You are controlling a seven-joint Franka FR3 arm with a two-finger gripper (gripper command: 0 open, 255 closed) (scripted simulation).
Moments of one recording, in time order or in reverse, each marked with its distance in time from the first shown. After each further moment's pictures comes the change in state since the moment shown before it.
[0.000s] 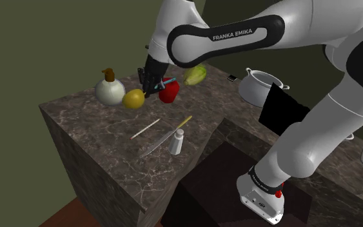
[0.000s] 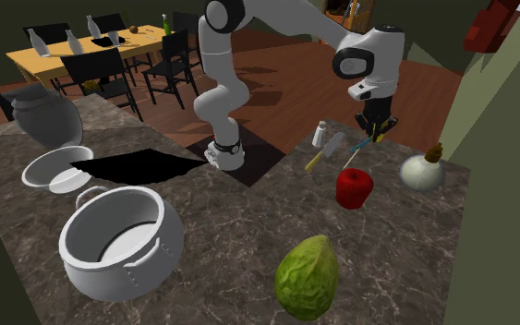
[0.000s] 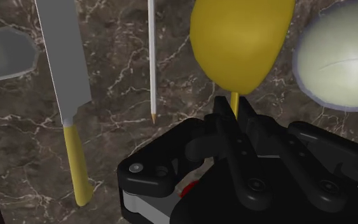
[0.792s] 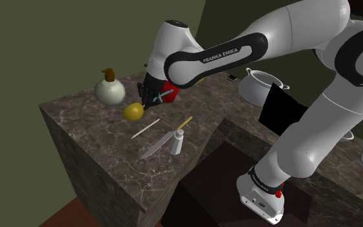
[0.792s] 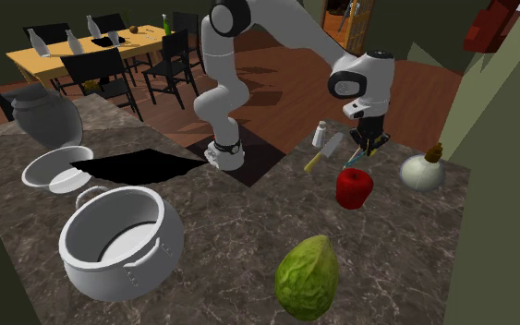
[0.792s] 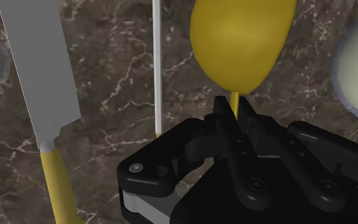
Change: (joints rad) arm 0.002 0.065 0.002 -0.095 -0.027 0.157 0.014
